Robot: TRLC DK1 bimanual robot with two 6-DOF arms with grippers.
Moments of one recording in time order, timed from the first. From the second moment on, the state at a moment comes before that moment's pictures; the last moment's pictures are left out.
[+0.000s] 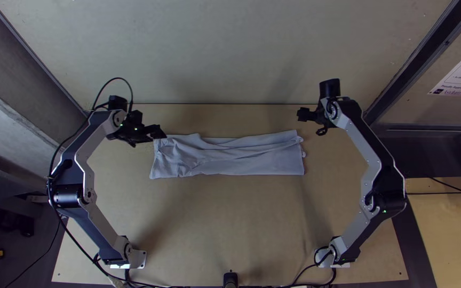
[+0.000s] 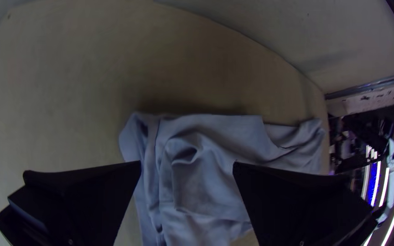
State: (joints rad) left arm 0.11 1.85 1.56 -0.82 0.46 -0.02; right arm 0.15 1.85 1.69 -0.76 0.18 0.26
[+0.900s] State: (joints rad) left arm 0.29 1.98 1.41 -0.89 0.85 0.14; right arm 0.12 1.72 1.61 -0.76 0.18 0.26
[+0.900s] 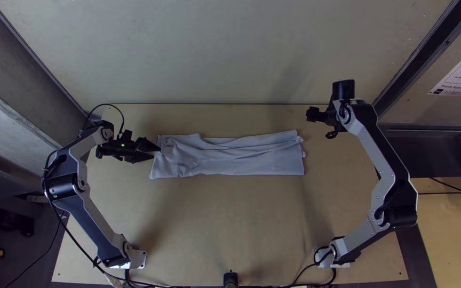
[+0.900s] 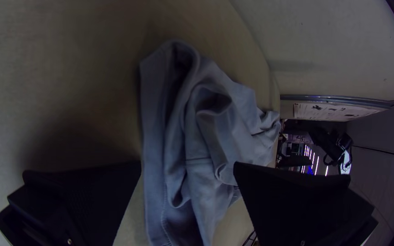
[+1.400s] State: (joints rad) left arm 0.09 1.97 1.36 -0.71 0.87 -0.01; right arm 0.14 1.70 1.58 -0.76 0.18 0.26
